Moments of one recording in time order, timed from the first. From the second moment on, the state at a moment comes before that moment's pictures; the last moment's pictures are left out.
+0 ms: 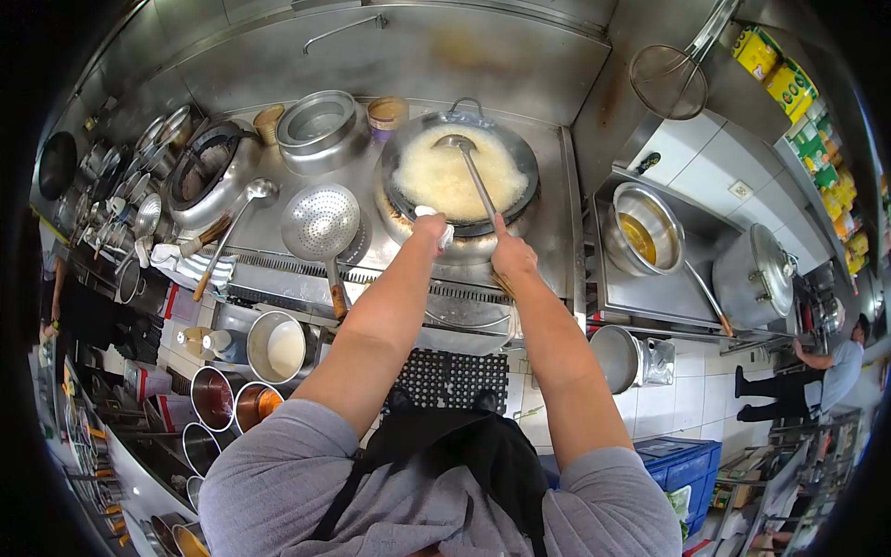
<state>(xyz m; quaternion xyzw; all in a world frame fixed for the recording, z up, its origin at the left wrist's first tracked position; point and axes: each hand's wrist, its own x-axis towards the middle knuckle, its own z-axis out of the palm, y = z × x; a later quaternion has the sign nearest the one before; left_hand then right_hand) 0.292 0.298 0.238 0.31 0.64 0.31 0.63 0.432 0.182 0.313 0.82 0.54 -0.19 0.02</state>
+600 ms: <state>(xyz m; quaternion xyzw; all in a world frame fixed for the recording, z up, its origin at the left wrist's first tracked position) 0.285 0.303 0.235 0.35 0.63 0.24 0.66 0.447 0.136 0.236 0.77 0.51 -0.26 -0.26</state>
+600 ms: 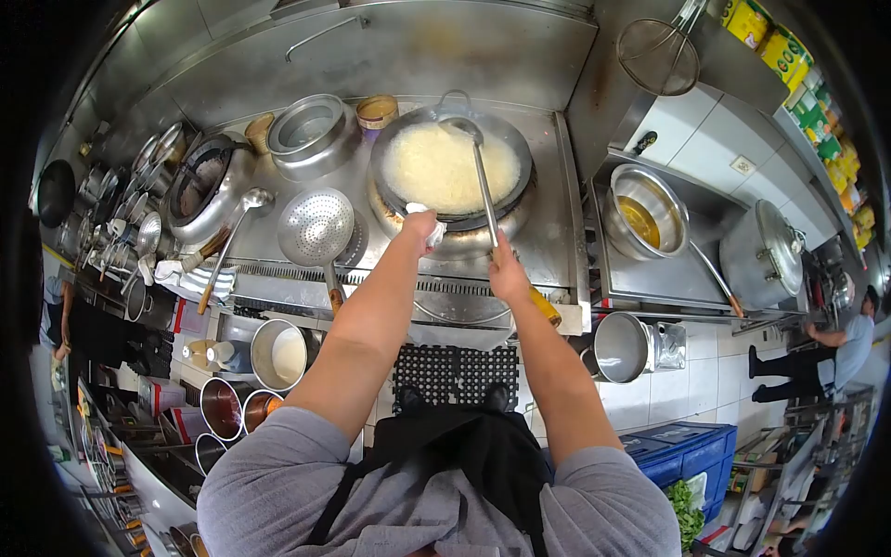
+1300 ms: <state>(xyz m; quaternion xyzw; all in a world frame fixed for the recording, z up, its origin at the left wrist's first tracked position) 0.290 0.318 0.207 0.35 0.63 0.25 0.65 0.425 0.117 0.189 0.69 0.35 -0.44 -0.46</state>
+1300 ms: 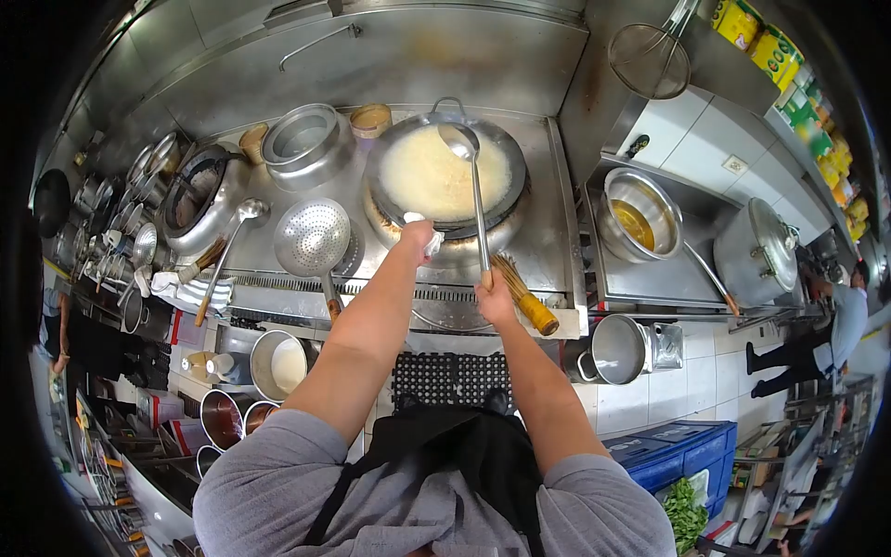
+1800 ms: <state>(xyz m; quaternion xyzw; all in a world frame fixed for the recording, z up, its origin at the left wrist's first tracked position) 0.281 0.298 0.232 0.35 0.61 0.26 0.67 0.463 -0.023 0.319 0.74 0.55 -0.31 -0.23</state>
